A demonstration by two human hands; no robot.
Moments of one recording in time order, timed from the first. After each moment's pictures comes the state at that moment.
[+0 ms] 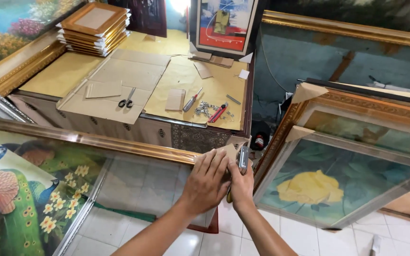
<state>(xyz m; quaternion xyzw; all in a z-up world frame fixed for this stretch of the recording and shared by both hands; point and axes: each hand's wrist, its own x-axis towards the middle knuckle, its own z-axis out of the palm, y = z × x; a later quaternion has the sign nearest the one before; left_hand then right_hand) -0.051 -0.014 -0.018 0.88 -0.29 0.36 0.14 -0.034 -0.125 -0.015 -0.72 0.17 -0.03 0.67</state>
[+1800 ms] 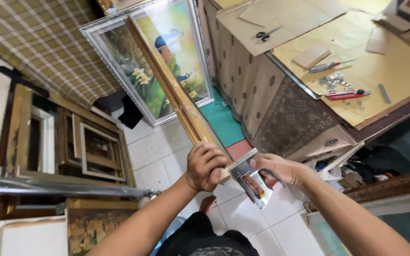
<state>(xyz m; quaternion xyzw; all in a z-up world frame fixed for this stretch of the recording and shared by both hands) -0.188 -0.083 -0.048 0.85 0.00 0.52 0.08 0.029 -0.170 -0.117 -0.57 -0.33 0.62 0.43</state>
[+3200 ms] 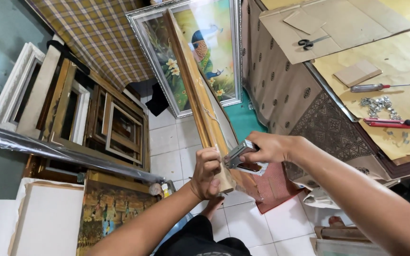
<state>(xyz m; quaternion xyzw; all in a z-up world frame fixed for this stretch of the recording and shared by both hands) -0.208 -0.074 -0.105 0.83 0.08 0.55 0.06 -0.004 -0.091 0.012 -0.44 -0.78 0.43 0.15</state>
